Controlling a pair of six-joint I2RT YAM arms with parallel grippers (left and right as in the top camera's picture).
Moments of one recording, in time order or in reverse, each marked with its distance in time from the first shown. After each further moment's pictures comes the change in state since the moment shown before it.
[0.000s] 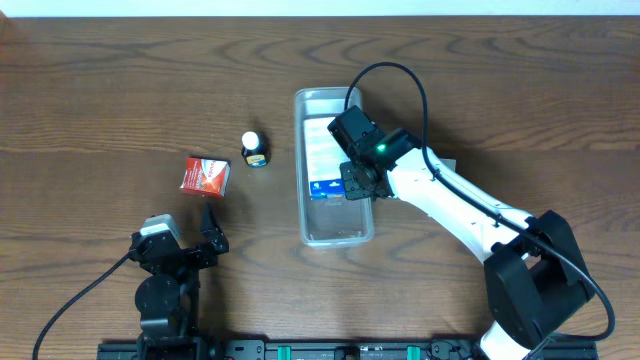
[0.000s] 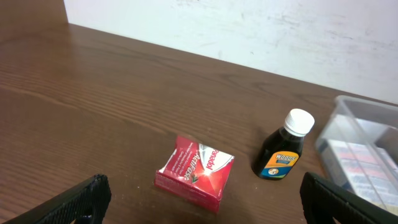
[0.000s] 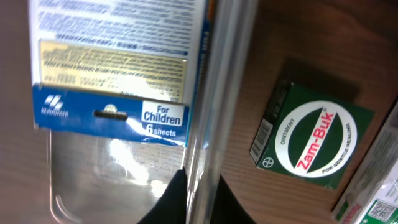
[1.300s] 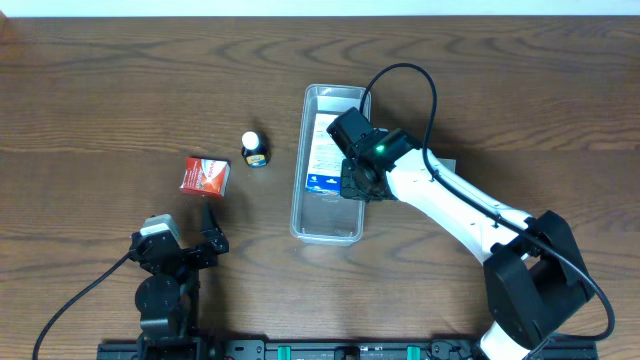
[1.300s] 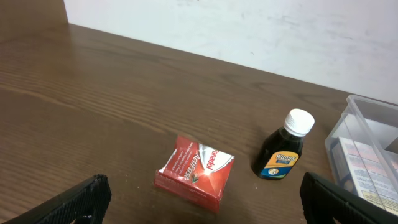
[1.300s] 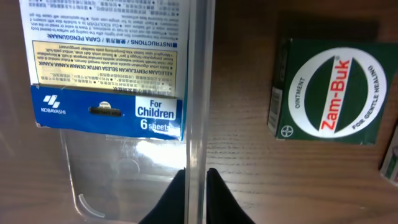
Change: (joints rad) left arm 0.000 0.000 0.000 0.000 0.000 0.000; right arm 0.005 0.000 0.000 -0.019 -0.033 0.305
